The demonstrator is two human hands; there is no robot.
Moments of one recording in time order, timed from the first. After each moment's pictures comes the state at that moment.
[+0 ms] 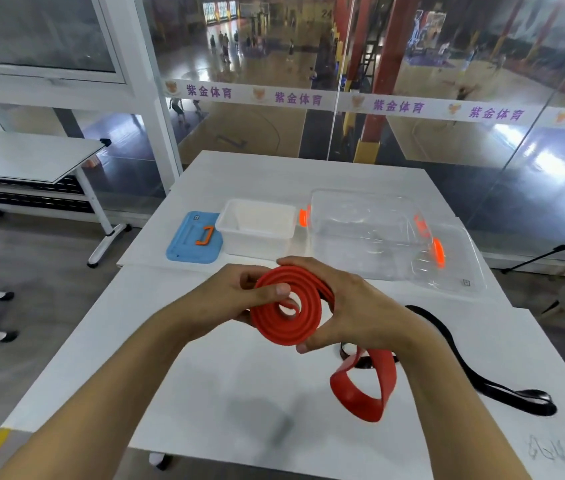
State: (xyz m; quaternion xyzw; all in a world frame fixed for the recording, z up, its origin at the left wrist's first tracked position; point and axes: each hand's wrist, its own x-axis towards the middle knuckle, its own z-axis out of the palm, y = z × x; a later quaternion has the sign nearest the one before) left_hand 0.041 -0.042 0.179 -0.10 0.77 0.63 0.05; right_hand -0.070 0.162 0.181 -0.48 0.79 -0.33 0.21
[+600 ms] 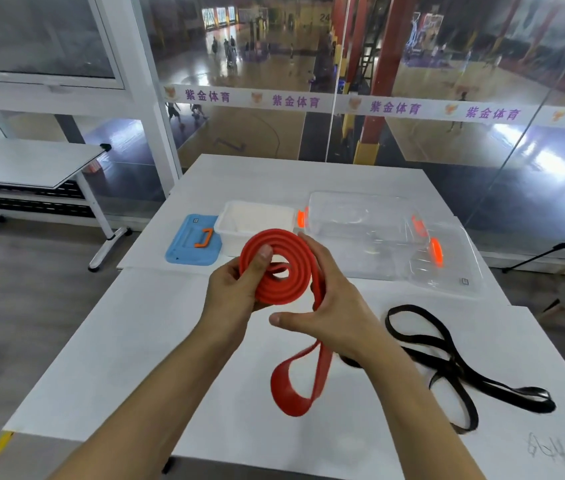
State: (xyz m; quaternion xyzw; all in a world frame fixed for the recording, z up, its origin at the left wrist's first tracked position) left_hand 0.027 0.001 0.164 -0.25 0.57 0.75 -0.22; right_hand -0.046 0.150 0.159 -0.37 0.79 -0.47 0.13
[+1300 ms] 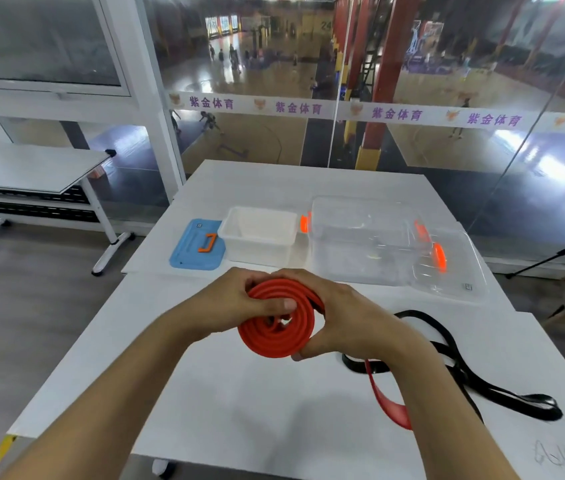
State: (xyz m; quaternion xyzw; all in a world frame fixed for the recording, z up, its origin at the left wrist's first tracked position) left_hand 0.037 -0.038 0.181 -0.09 0.81 0.57 0.04; right_hand -0.063 0.158 0.173 -0.49 0.78 -0.33 0.21
